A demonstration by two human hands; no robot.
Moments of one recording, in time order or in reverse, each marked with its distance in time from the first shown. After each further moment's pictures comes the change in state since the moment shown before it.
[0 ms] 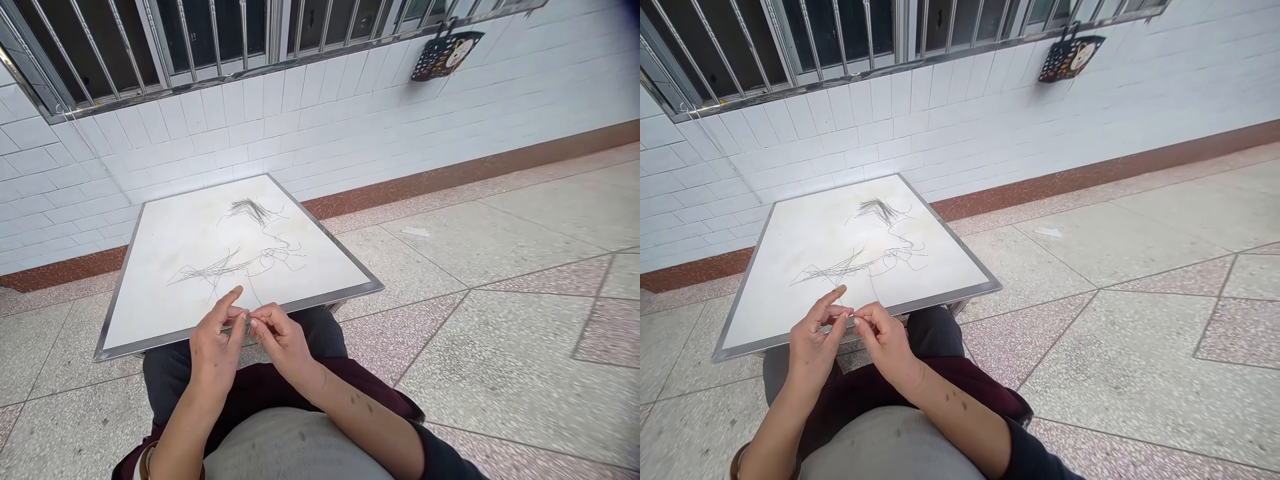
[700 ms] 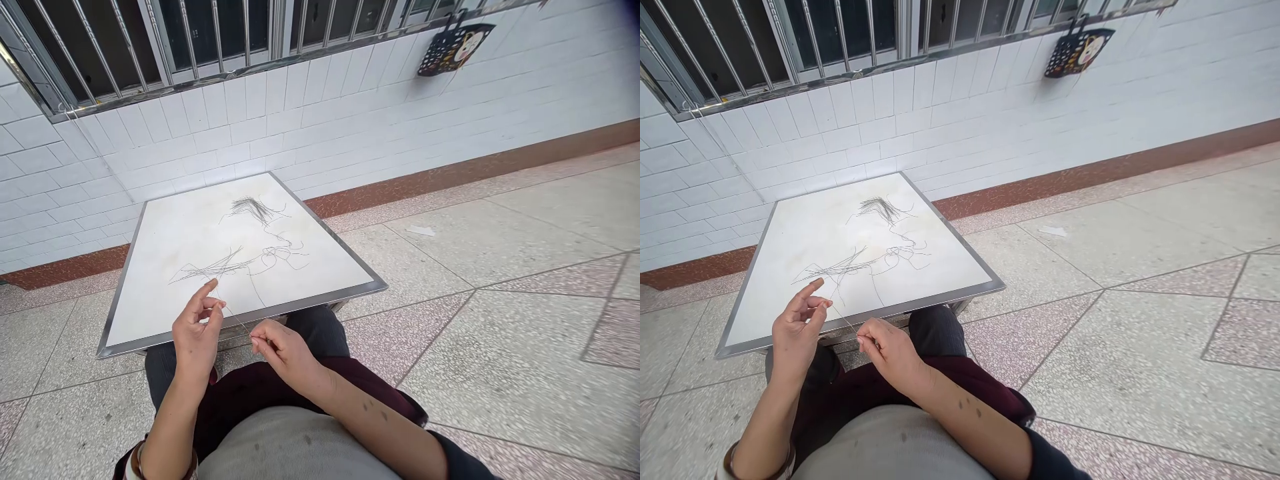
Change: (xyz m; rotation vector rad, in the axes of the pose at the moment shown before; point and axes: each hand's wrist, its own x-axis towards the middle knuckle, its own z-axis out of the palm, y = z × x) left_hand 0.014 -0.014 -0.018 -0.078 0.159 -0.139; right_hand -0.013 0.019 -0.010 -0.267 -0.262 -0.131
